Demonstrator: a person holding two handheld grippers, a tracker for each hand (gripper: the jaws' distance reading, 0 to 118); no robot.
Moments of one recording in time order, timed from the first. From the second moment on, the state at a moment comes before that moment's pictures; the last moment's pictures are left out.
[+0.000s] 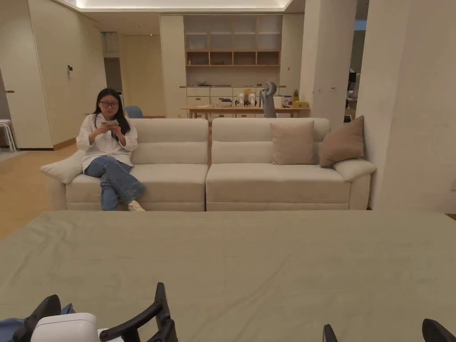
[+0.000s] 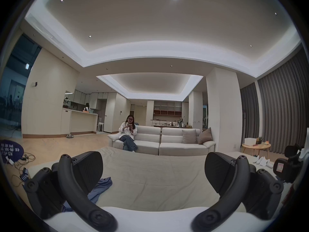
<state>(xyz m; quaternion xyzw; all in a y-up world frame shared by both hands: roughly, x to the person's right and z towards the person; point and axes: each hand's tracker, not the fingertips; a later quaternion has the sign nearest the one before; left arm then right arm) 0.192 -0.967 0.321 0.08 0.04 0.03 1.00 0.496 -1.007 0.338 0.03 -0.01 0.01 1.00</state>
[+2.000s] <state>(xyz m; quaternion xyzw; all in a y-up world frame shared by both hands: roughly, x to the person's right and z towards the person) 0.087 -0.977 0.341 -0.04 0.09 0.02 0.99 0.439 -1.009 0.295 -0.05 0.09 -0.01 0.99</state>
